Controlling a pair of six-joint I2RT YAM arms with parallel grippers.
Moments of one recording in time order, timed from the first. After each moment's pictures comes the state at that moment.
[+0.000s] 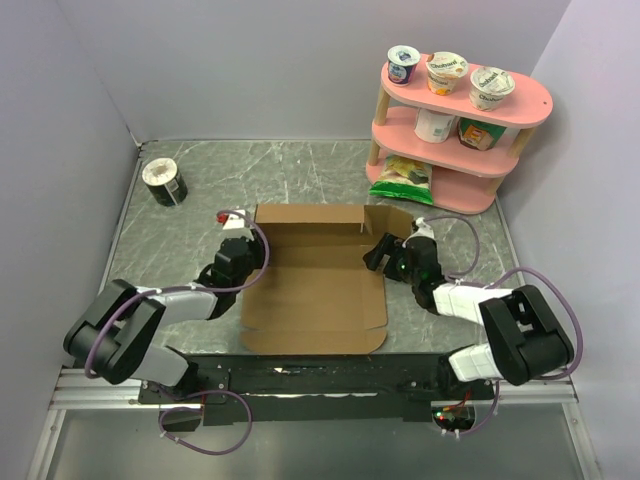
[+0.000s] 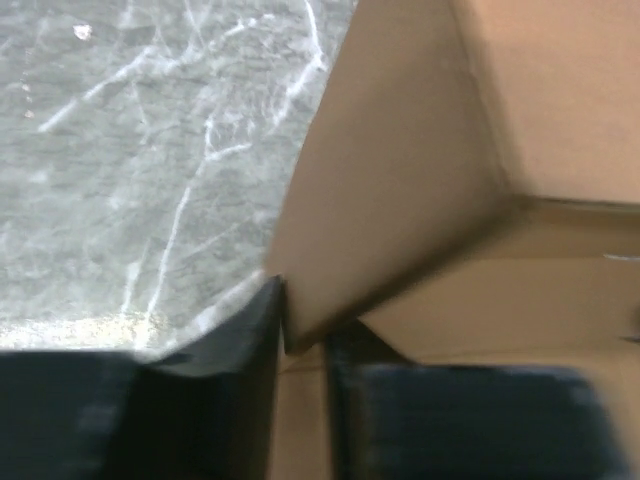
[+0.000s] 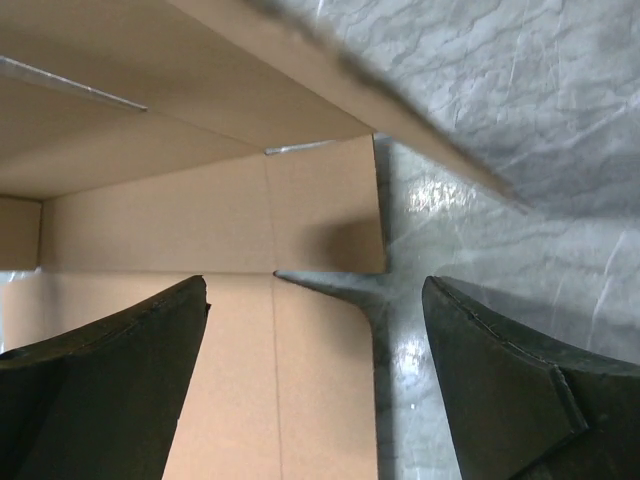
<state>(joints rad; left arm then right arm) -0.54 1.41 0.42 0.65 -0.27 -0.47 0.34 1.37 0.38 0.42 -0.03 0.67</state>
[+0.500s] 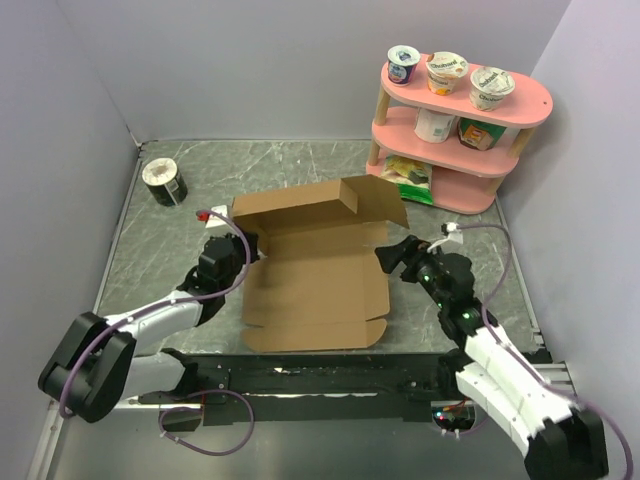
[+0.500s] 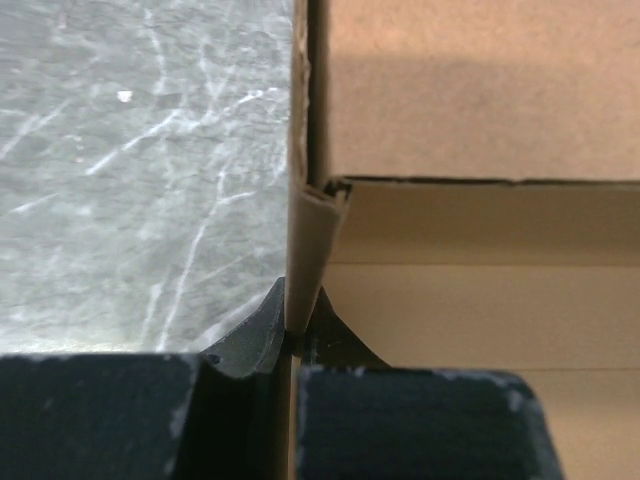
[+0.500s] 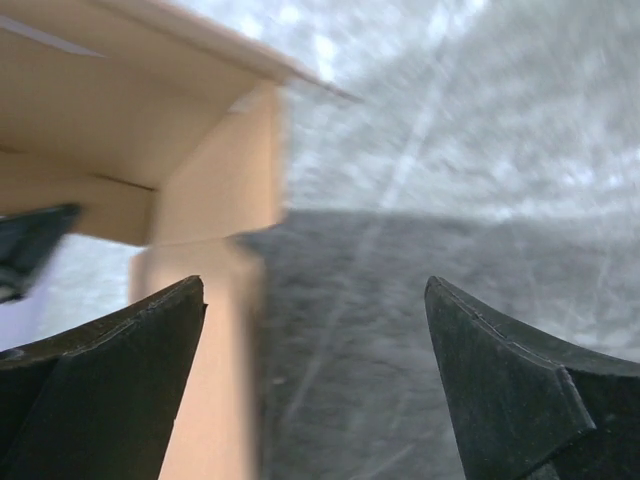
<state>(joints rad) -0.51 1.21 0.40 0.58 -0.29 -0.52 0.34 0.76 0.31 0.17 -0.05 0.68</state>
